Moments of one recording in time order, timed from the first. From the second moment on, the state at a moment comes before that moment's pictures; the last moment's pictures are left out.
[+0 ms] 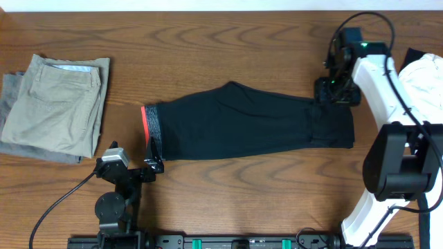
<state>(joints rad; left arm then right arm) 0.04 0.01 0.02 -0.12 0.05 -0.25 0.01 1.98 1.61 -1.16 0.02 0.10</state>
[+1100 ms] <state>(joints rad) 0.04 0.01 0.02 -0.12 0.05 -0.25 -0.59 1.98 1.22 -0.85 -0.70 -0.35</state>
